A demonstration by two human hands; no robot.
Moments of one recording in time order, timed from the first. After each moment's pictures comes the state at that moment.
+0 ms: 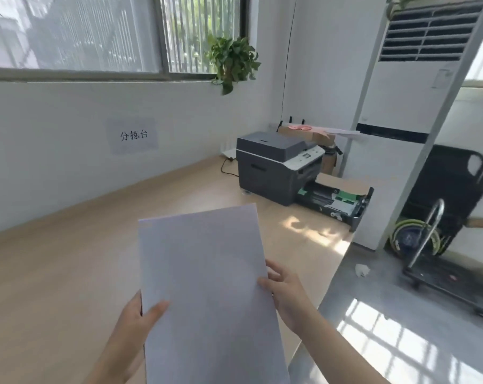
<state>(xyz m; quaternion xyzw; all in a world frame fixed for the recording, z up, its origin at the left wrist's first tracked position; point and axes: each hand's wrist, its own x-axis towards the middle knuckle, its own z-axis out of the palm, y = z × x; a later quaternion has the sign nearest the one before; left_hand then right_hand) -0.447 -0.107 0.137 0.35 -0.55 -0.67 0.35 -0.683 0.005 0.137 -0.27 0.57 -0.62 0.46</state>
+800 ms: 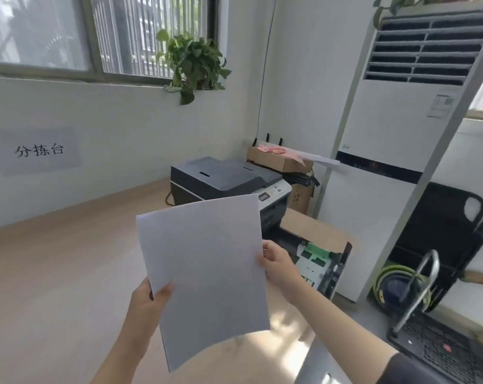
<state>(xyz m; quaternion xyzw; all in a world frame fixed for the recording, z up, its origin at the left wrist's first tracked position) -0.895 -0.259 0.140 0.35 -0.57 -0.62 0.42 -1.135 -0.175 0.161 -0.36 0.68 -0.53 0.34</state>
